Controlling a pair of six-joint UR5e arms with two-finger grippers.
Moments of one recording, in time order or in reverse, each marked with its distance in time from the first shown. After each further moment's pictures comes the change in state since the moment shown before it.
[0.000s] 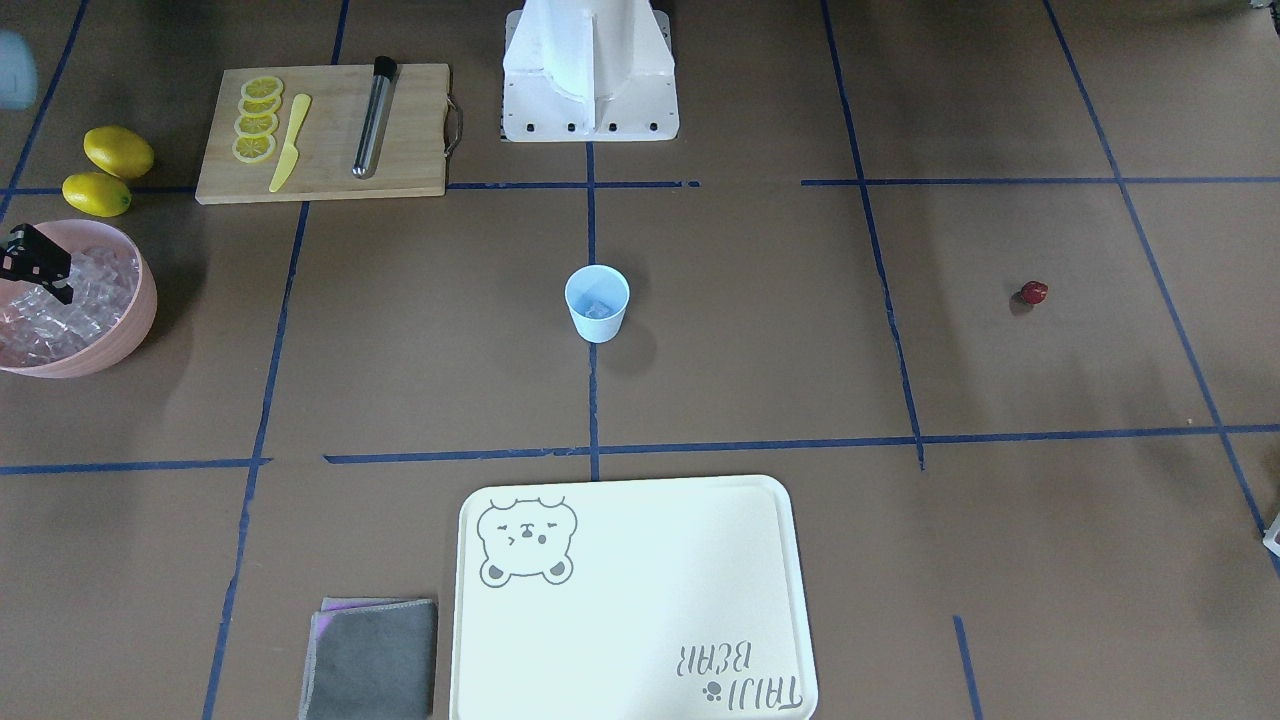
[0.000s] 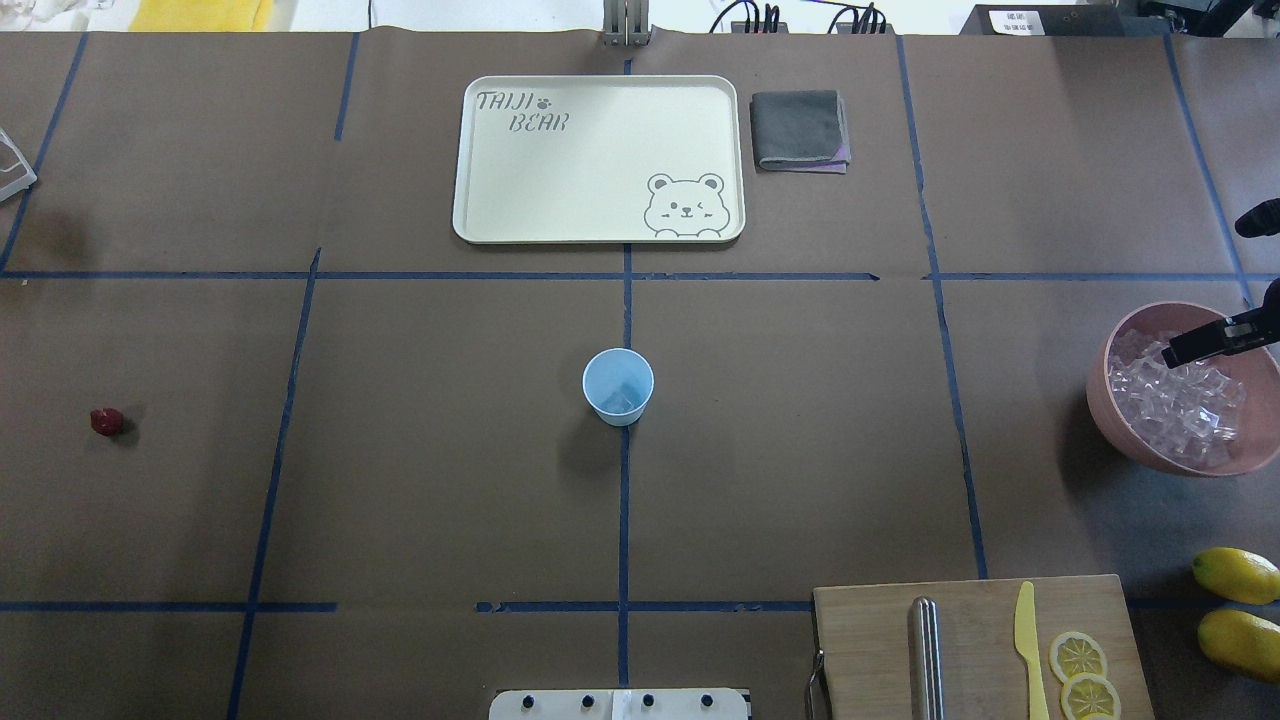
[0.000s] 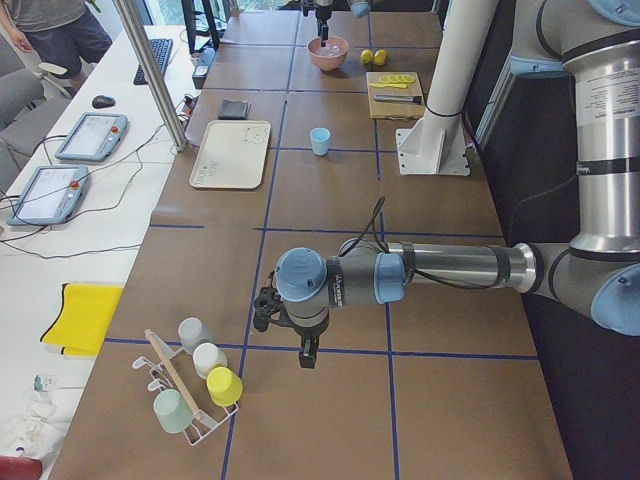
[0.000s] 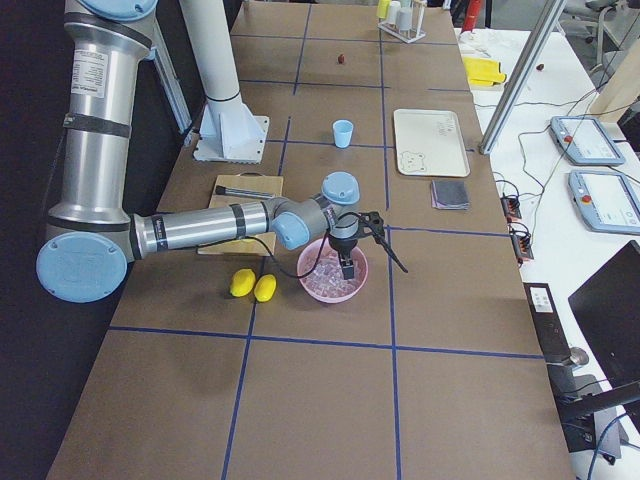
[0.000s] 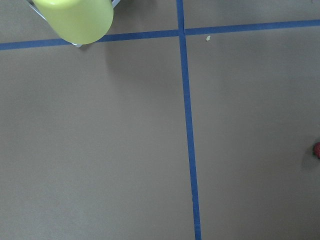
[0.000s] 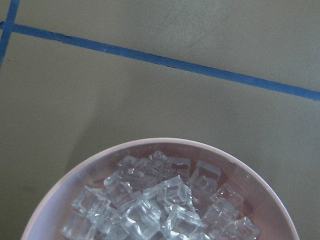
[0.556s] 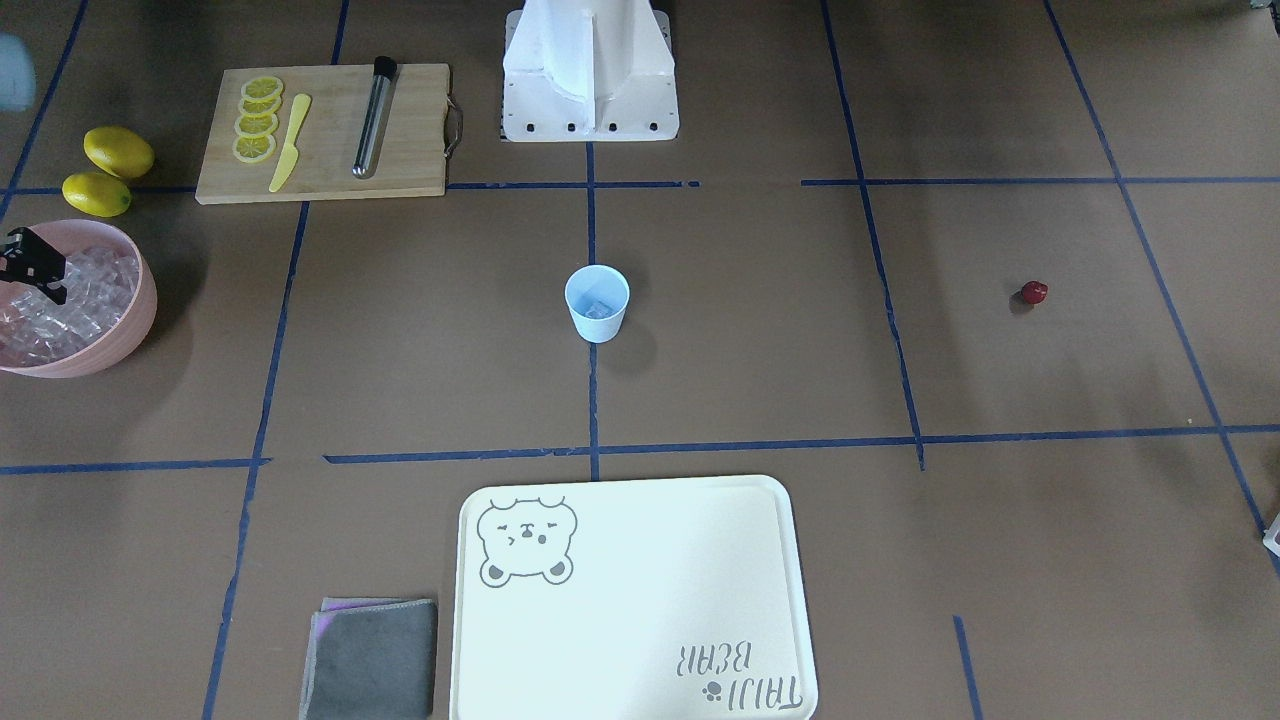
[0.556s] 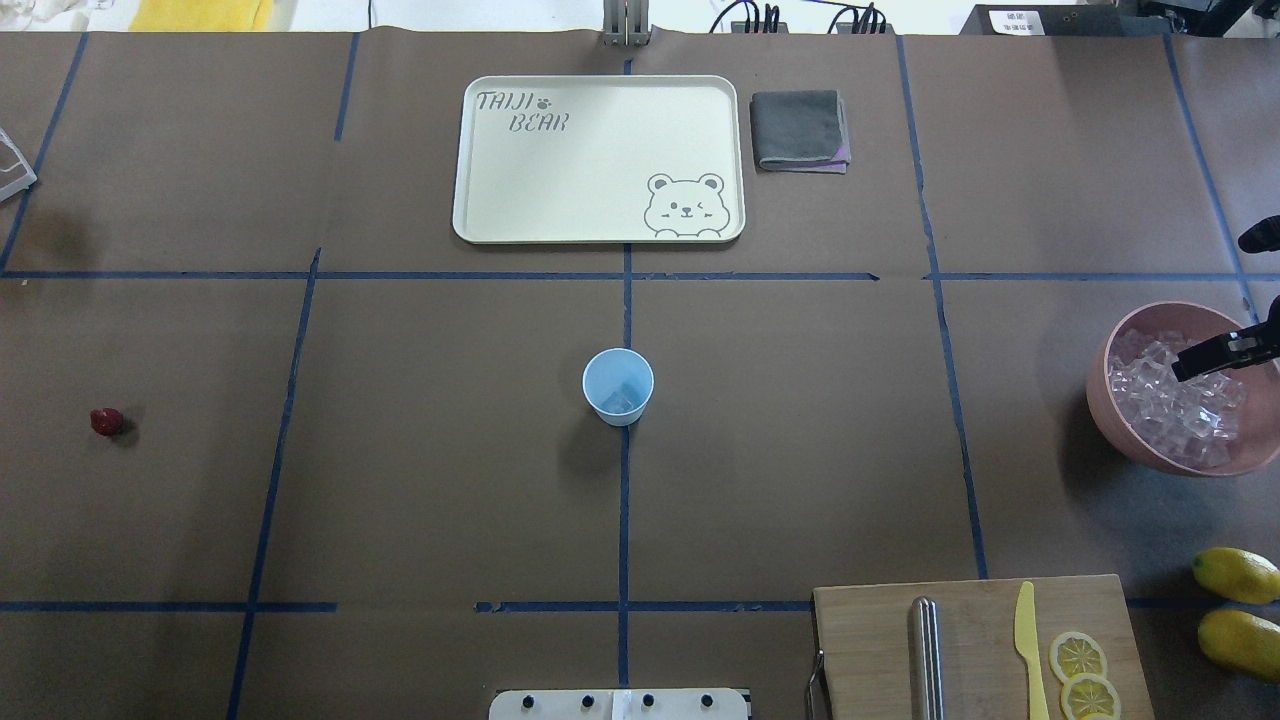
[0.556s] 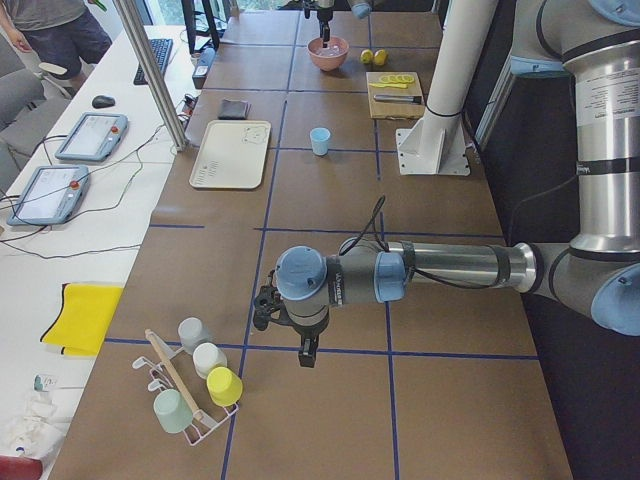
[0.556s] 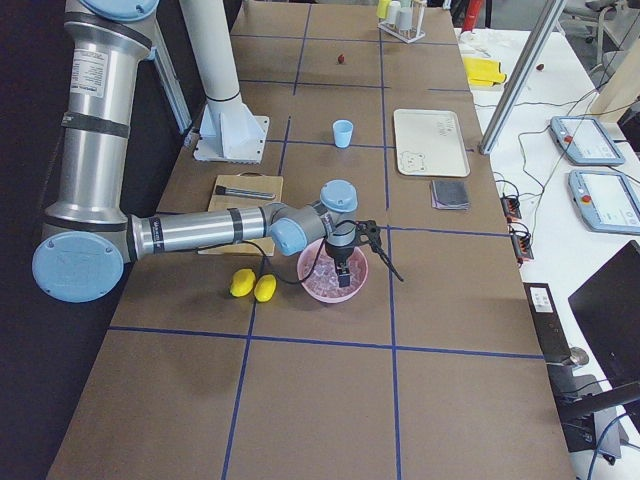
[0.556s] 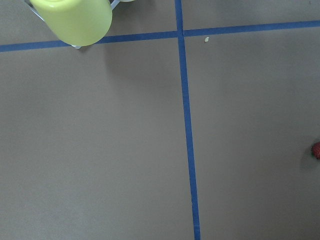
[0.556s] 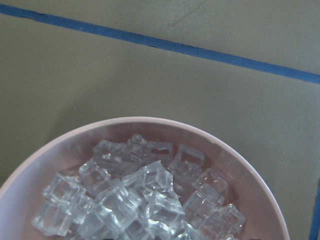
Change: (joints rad) left arm 0.000 0.000 -0.004 0.000 0.000 0.000; right arm -0.008 -0.014 -0.021 0.000 -0.008 -0.005
